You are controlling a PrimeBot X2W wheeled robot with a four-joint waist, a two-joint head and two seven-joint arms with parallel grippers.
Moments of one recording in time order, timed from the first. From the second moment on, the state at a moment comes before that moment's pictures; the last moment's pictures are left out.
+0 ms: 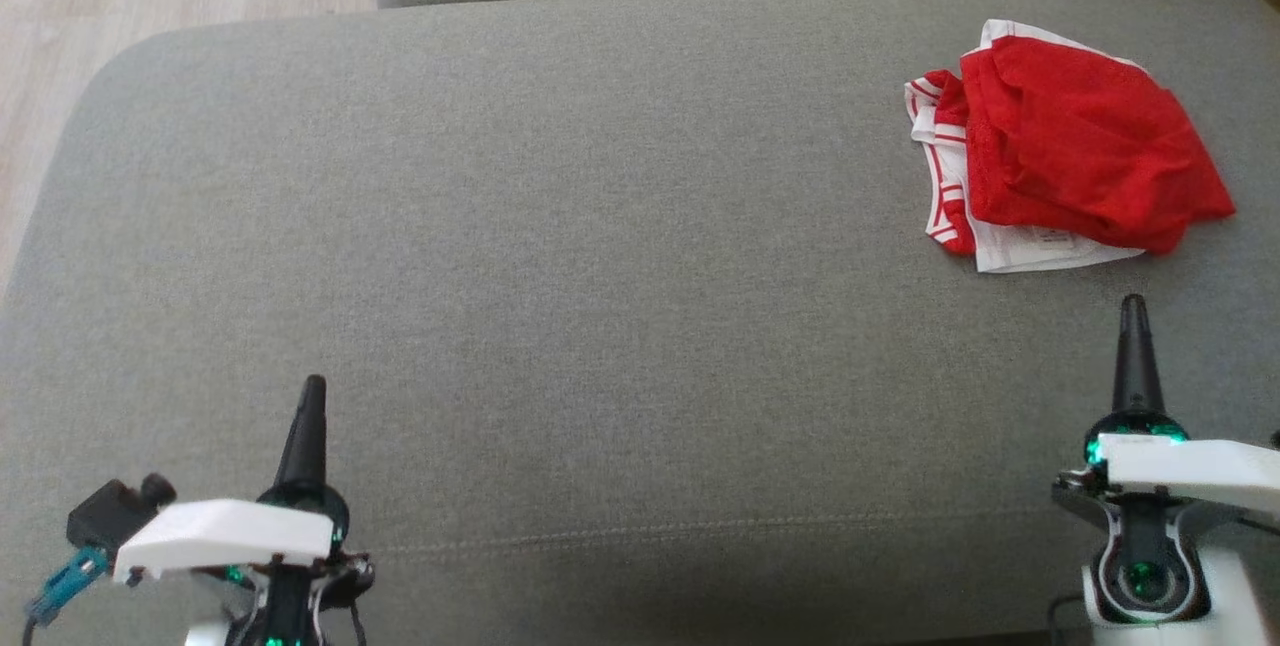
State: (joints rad) left arm -0.01 0.06 -0.05 0.23 -1.12 -0.10 -0.06; right arm -0.12 -0.06 -0.01 0.33 1.05 0.13 -0.05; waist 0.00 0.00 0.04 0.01
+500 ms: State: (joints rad) left arm -0.02 0.06 -0.03 0.24 -1.28 -0.11 -0.02; right arm -0.12 -0.06 -0.04 0.32 1.22 0.13 -0.01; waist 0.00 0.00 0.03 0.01
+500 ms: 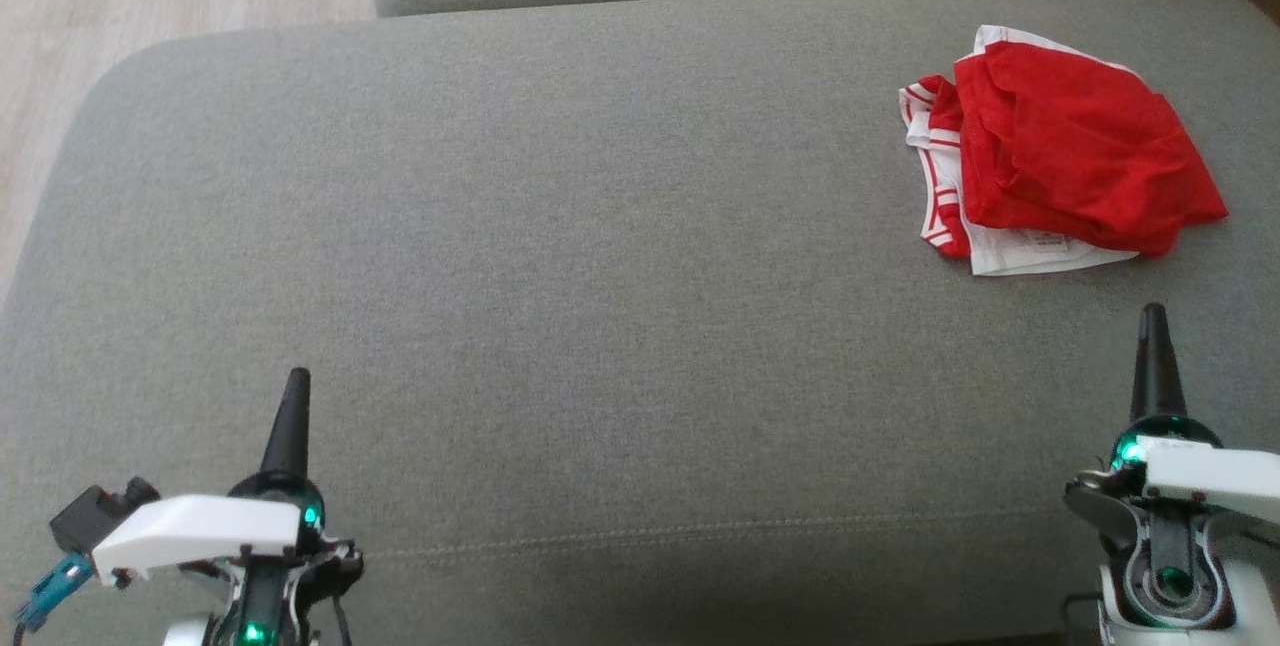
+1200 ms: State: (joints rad) left arm -0.04 0.06 0.02 0.26 -1.52 -0.12 0.04; right arm -0.10 -0.06 -0.09 0.29 1.50 0.13 0.05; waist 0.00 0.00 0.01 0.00
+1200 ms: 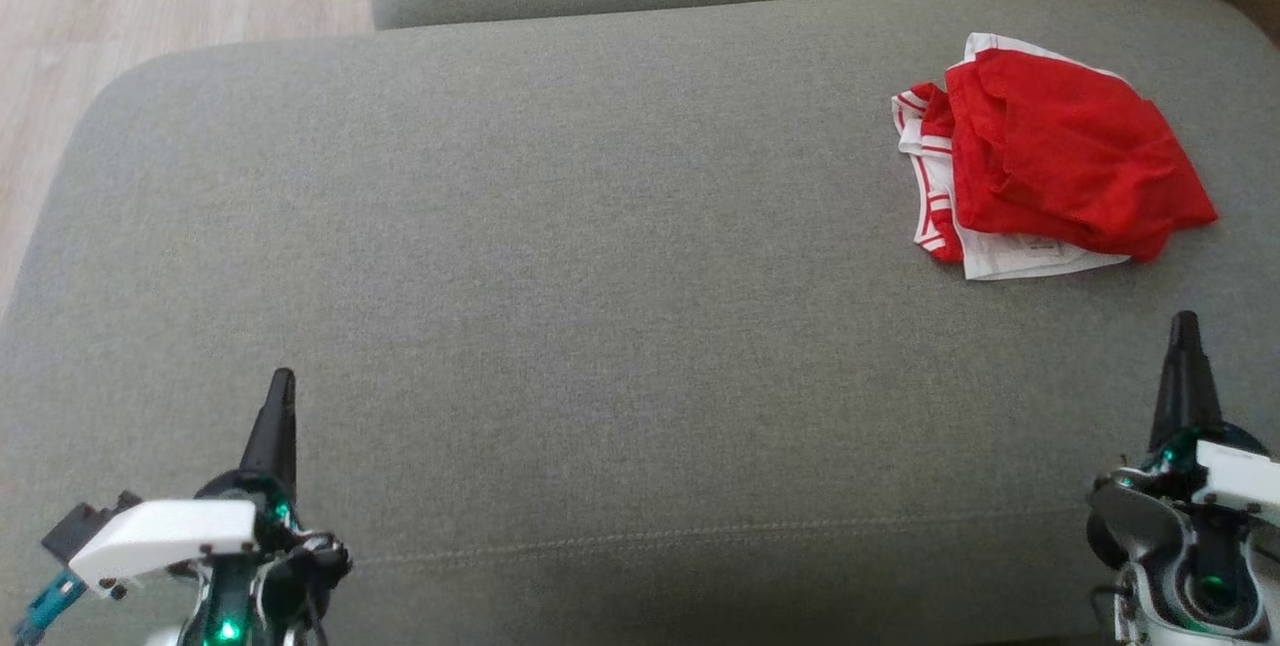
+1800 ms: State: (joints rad) left arm -0.05 0.06 0.04 0.27 -1.64 -0.12 0.08; right arm -0.08 -0.06 -0.11 0.28 1.63 0.13 0.09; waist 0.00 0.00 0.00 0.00
